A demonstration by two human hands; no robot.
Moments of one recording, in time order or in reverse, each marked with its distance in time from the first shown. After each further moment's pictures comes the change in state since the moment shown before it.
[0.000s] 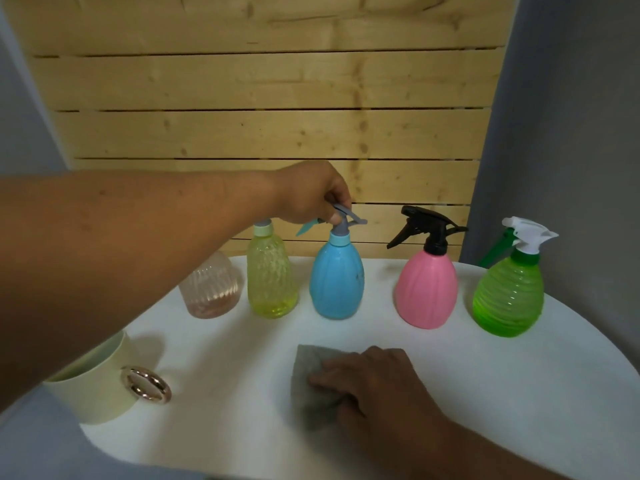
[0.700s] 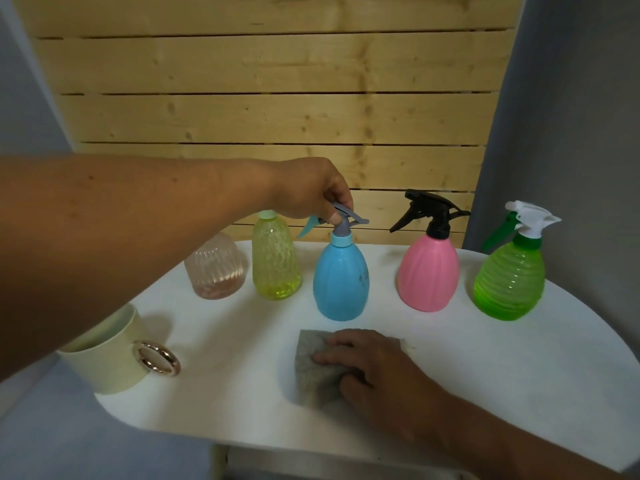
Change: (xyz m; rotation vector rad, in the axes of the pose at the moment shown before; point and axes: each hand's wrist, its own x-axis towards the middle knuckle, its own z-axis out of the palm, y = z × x) left_hand -0.015 -0.001 0.008 -0.075 -0.106 0.000; right_hand 0.001 0.010 0.007 0.260 -0.145 0.074
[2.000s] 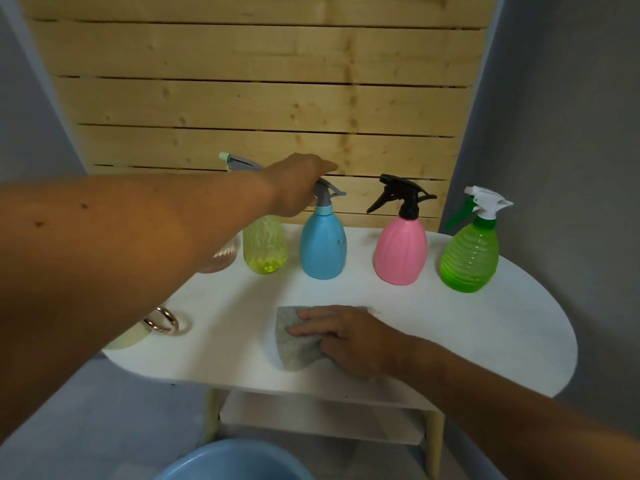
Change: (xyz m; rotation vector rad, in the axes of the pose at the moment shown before) left_hand -0.015 0.016 0.027 0.221 0.191 -0.100; right_hand 0.000 -0.004 -0.014 0.082 -0.222 -0.054
